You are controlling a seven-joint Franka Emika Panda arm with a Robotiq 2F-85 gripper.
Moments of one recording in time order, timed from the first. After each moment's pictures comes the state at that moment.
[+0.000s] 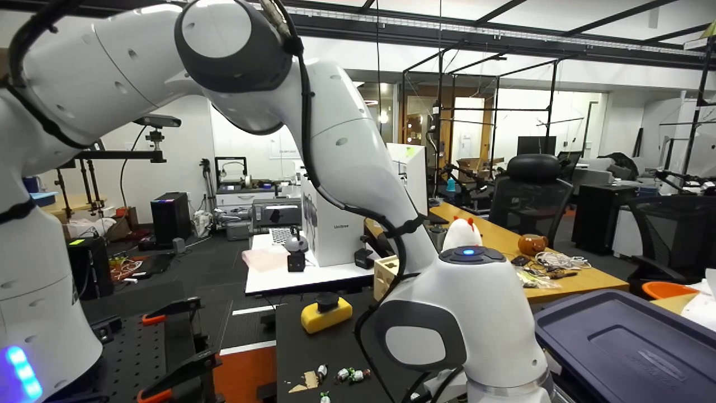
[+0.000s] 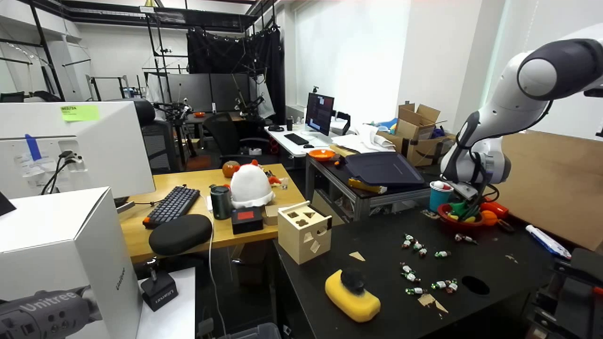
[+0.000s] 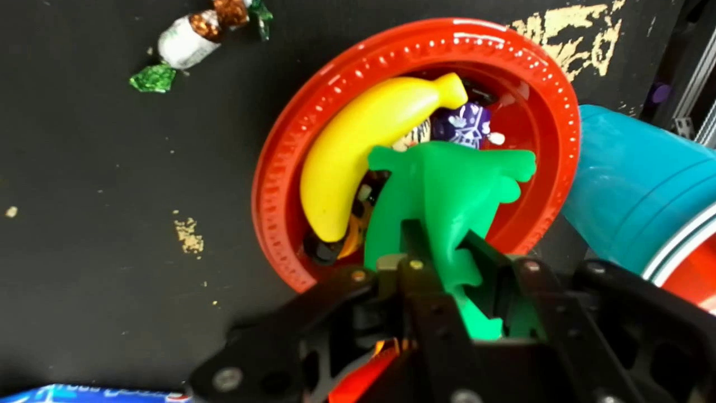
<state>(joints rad) -0.33 1.09 -0.40 -1.71 0.64 3.03 0.87</state>
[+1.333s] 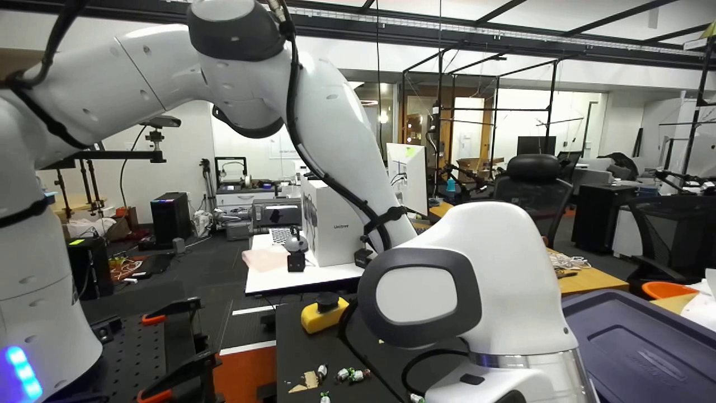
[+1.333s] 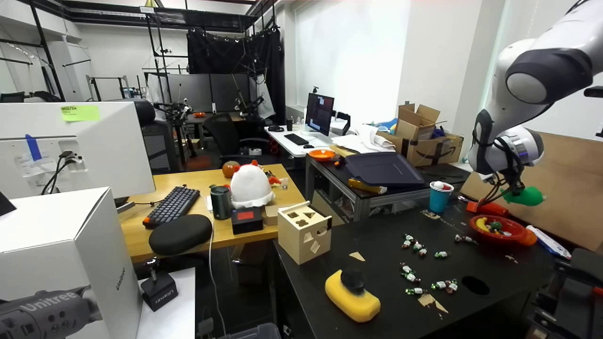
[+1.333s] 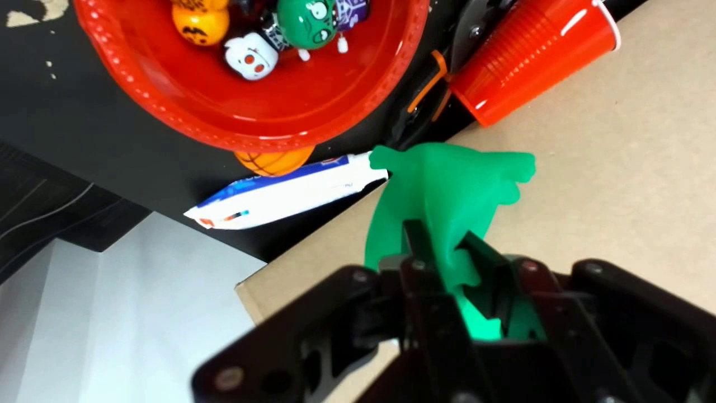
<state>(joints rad) -0.05 1.10 -0.85 -1.88 0.46 2.83 1.62</state>
